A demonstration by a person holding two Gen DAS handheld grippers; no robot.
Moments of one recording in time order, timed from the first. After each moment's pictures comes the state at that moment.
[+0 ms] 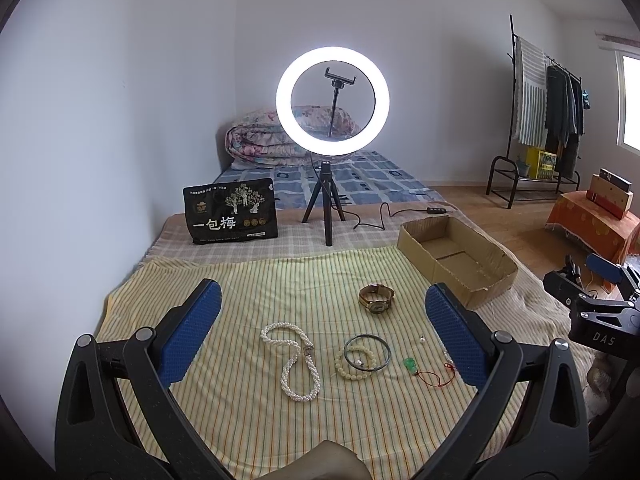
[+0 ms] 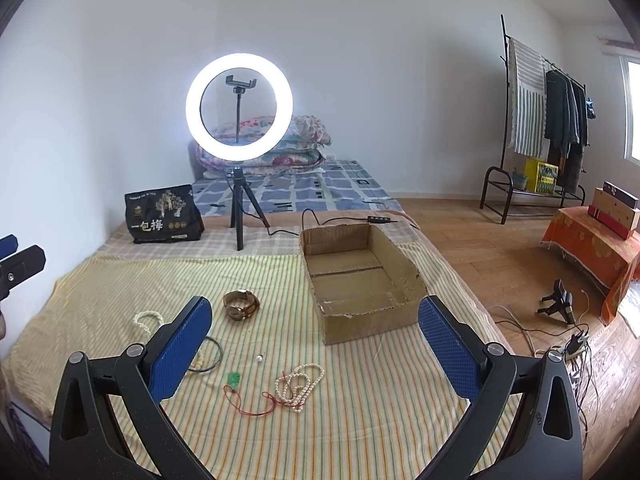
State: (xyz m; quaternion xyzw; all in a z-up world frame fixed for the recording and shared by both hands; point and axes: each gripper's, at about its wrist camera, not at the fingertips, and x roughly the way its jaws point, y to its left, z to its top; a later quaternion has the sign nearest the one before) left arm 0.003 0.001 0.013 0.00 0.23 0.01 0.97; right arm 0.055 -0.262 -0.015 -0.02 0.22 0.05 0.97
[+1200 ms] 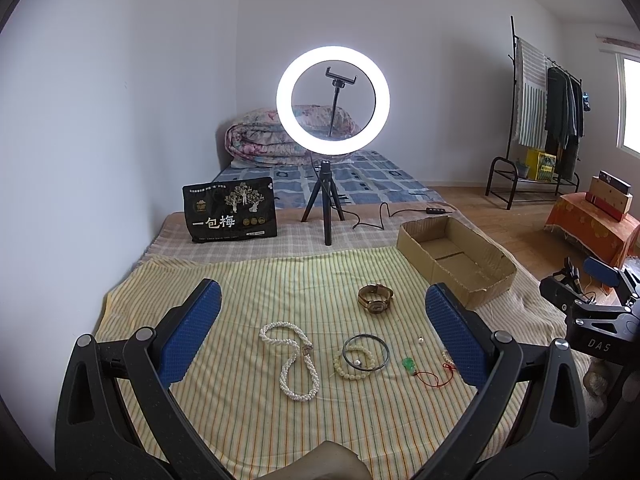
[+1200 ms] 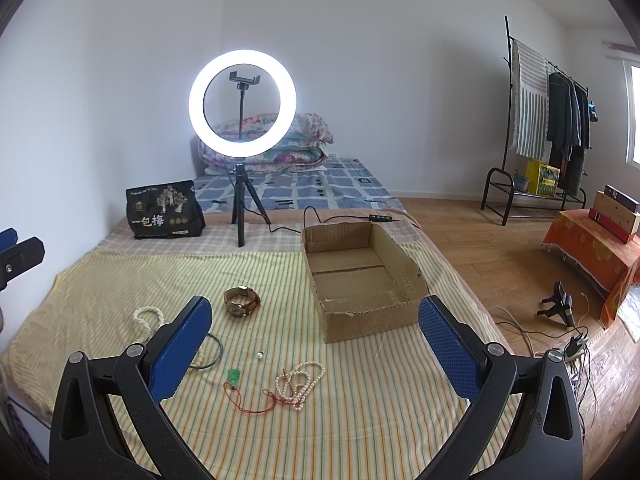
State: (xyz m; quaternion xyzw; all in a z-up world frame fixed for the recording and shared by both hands) left arm -0.004 0.004 0.010 -0.01 0.22 0.01 0.97; right arm 0.053 -0.260 -0.016 -0.02 0.23 0.05 0.97
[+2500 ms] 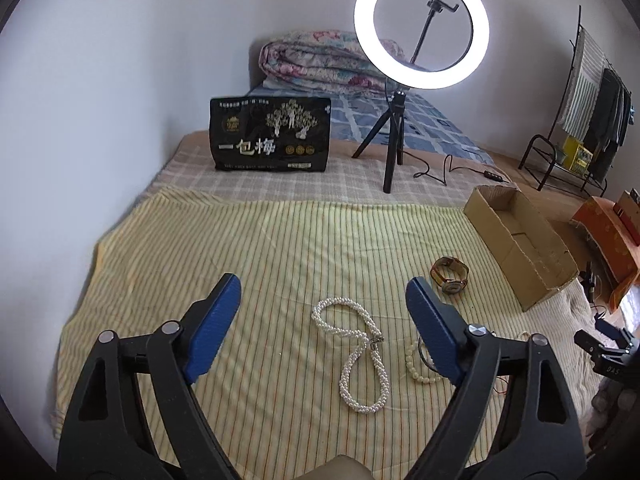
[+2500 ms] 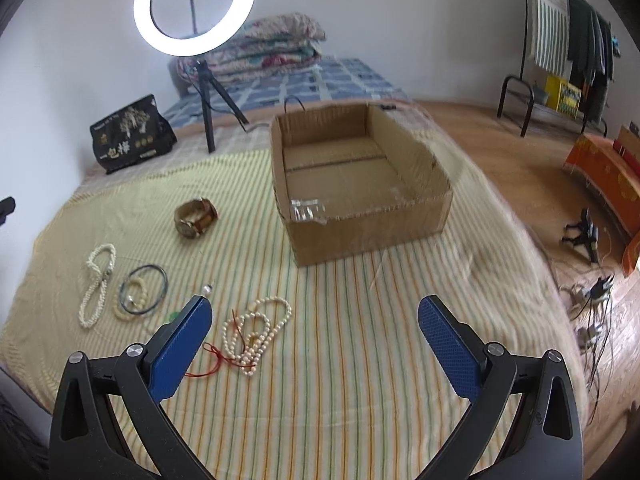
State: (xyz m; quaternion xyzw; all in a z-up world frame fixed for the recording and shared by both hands) left arm 0.108 0.105 -0.059 -0.09 0.36 0.04 0.93; right arm 0.139 -0.302 -0.106 0.01 0.41 0.06 0.91
